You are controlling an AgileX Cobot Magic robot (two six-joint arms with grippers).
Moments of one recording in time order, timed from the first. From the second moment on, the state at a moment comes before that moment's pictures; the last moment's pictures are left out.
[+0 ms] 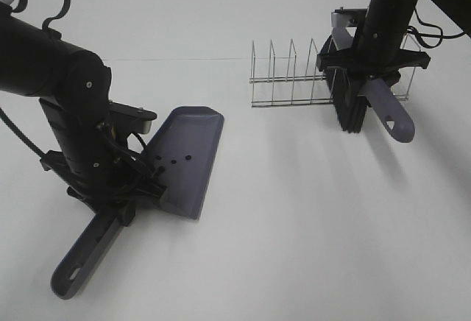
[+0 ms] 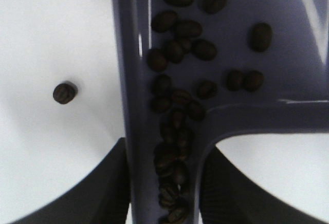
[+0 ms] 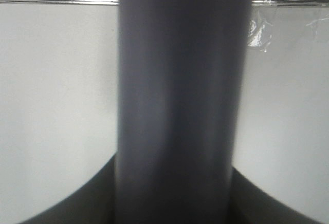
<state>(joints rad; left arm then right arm) -0.55 2.01 -1.10 -0.02 0.75 -0.18 0.10 2.38 -1.98 0.02 1.23 0.09</state>
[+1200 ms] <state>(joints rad) -0.55 2.01 -1.10 -0.02 0.75 -0.20 0.10 2.38 -1.98 0.08 1.22 0.09</state>
